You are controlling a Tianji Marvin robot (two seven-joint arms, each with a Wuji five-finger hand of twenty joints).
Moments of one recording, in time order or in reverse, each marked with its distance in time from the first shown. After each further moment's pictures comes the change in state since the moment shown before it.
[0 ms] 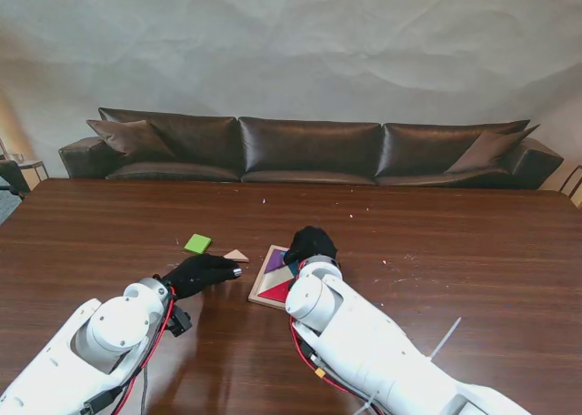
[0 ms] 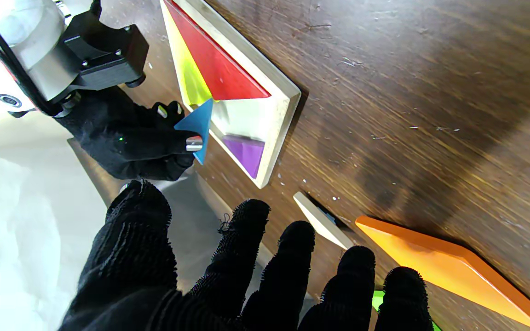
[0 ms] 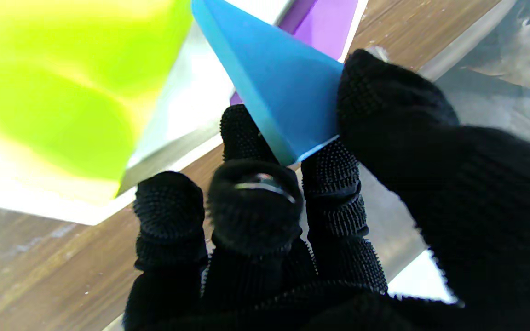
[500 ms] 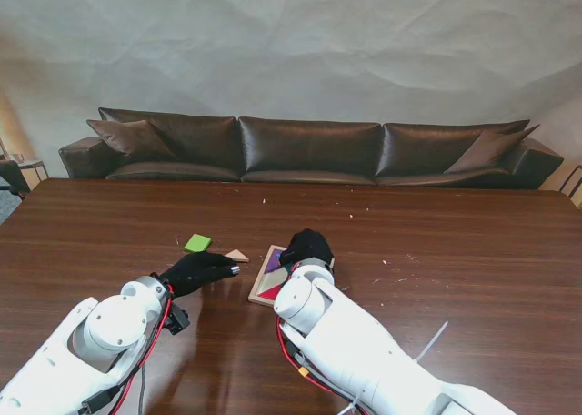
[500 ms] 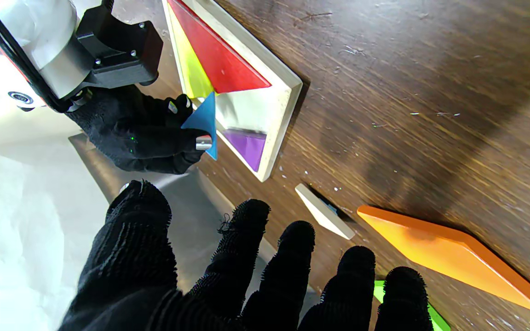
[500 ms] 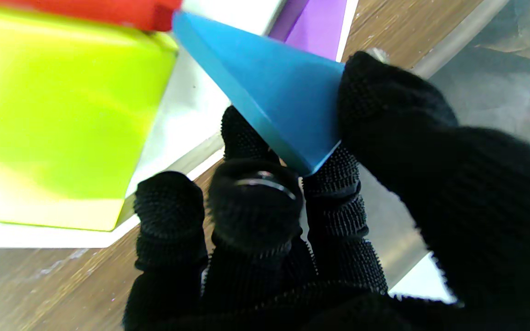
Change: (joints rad) left arm 0.005 0.001 -0.015 -0.012 0.010 0.000 -0.004; right arm 0.003 -0.062 0.015 0.059 0.064 0.009 -0.090; left_hand 0.000 0.000 0.000 0.000 0.000 0.000 0.000 0.000 0.000 0.000 0.000 0.000 0.000 0.000 0.000 0.000 0.000 0.000 0.000 0.000; right_hand 0.000 0.011 0.000 0.000 -0.003 0.000 -0.001 0.001 0.001 -0.004 -0.003 0.000 0.000 0.000 -0.007 -0.008 0.000 0.000 0.000 0.000
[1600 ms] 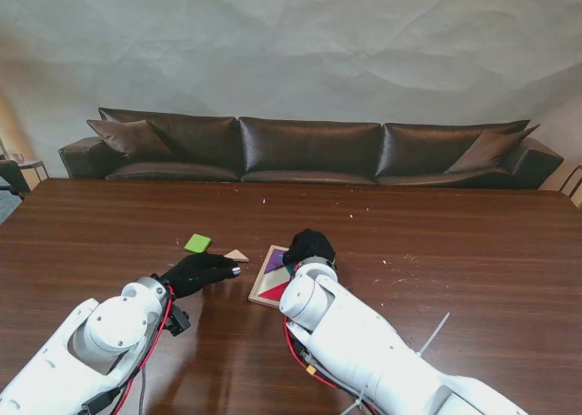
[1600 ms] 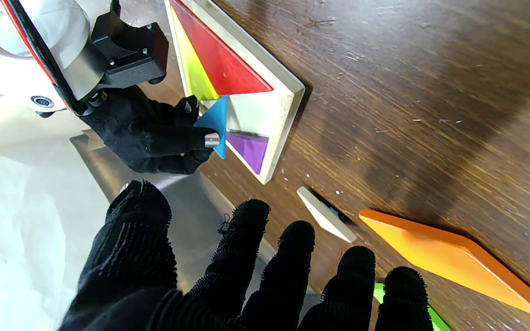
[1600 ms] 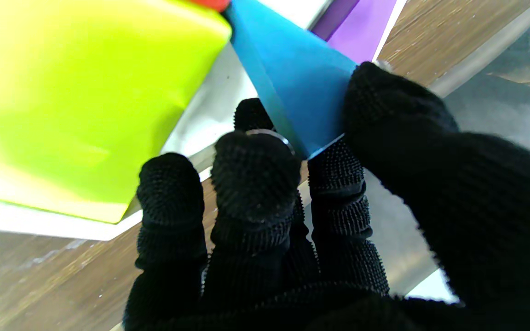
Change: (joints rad) left arm 0.008 0.000 0.000 -0.011 0.000 0.004 0.001; right arm 0.031 0.012 -0.028 0.046 -0.058 0.007 0.068; left_hand 0.000 0.000 0.000 0.000 0.000 0.000 0.000 0.000 0.000 0.000 0.000 0.000 0.000 0.000 0.000 0.000 0.000 0.000 0.000 0.000; right_hand -0.020 0.065 -0.002 0.000 -0.034 -0.047 -0.014 -0.042 0.023 -0.066 -0.083 -0.046 -0.009 0.014 -0.129 -0.061 0.000 -0.001 -0.108 -0.048
